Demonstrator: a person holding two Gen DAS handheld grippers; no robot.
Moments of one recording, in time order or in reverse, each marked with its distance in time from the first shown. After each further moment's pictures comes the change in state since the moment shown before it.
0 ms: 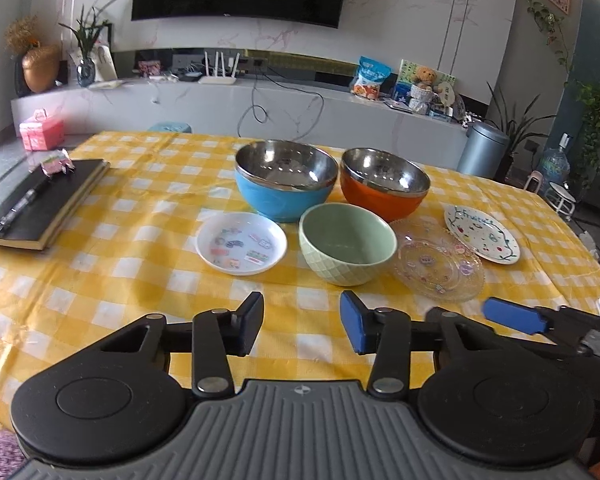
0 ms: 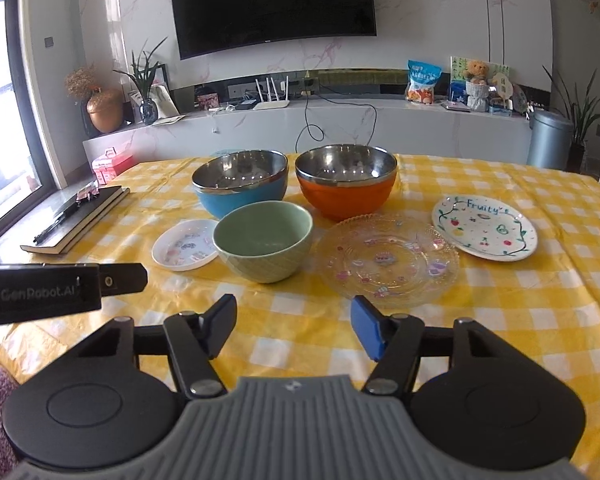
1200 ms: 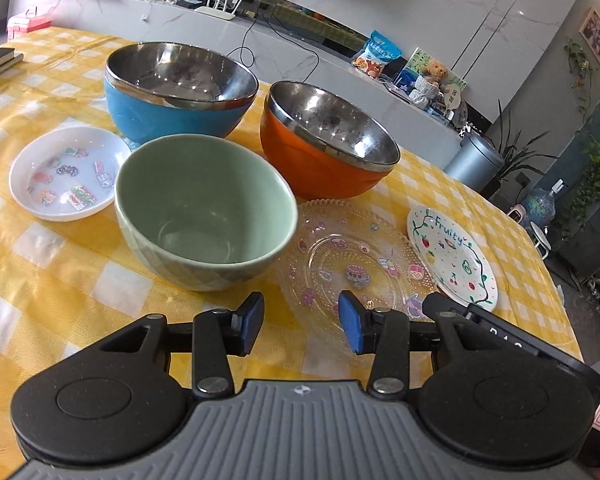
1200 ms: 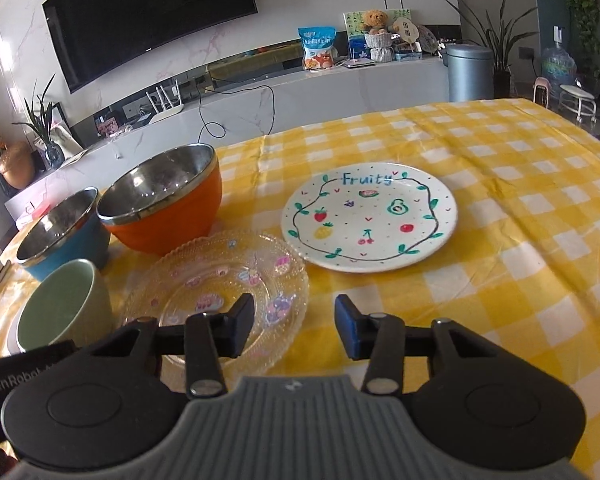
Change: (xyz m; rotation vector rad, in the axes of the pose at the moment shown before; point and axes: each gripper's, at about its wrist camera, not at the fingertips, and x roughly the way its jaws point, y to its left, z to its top) left arm 0.132 -0.070 0.002 -0.271 0.097 -0.109; right arm 0.089 -0.138 0.023 0.274 0.034 -0.152
